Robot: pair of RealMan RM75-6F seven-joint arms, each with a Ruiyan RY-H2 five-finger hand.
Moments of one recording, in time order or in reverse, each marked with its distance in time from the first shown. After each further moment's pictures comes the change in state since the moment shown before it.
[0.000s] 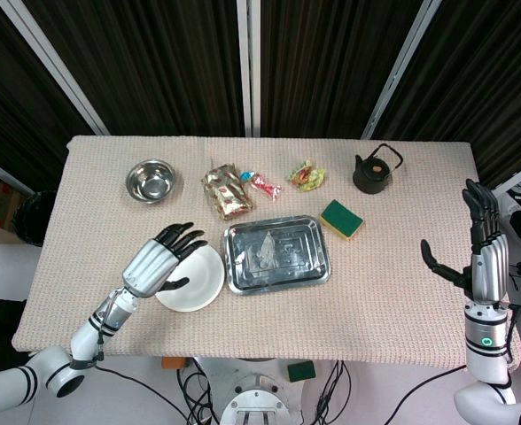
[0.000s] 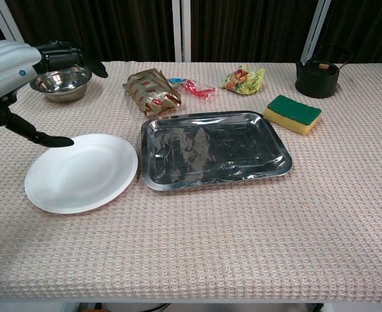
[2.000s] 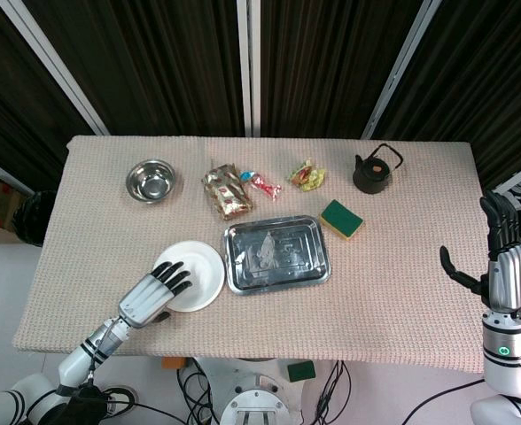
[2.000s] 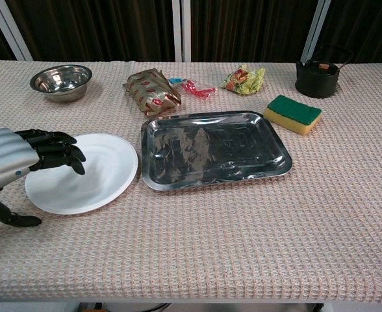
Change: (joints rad) left arm 0.086 -0.028 0.164 0.090 0.019 -0.083 0.161; right arm -0.057 0.031 -0.035 0.043 0.045 -0.002 0.007
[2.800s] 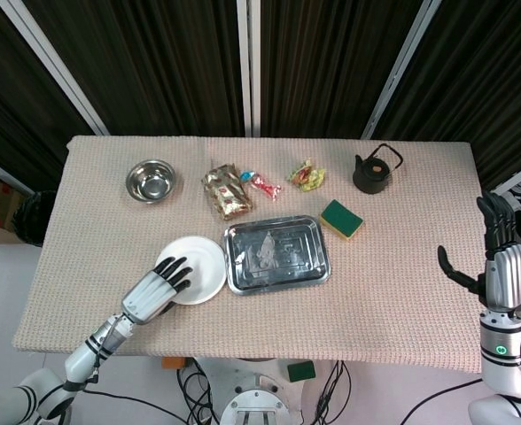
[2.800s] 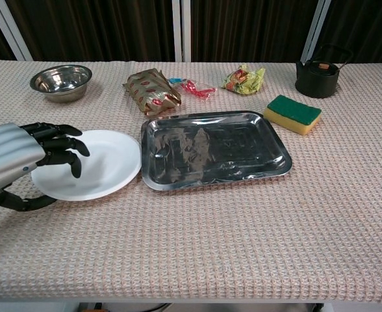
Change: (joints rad) left arm 0.000 -0.090 -0.012 0.156 0.034 0.083 -0.031; right arm -0.001 -0.005 0.003 -0.006 0.004 -0.008 -0.015
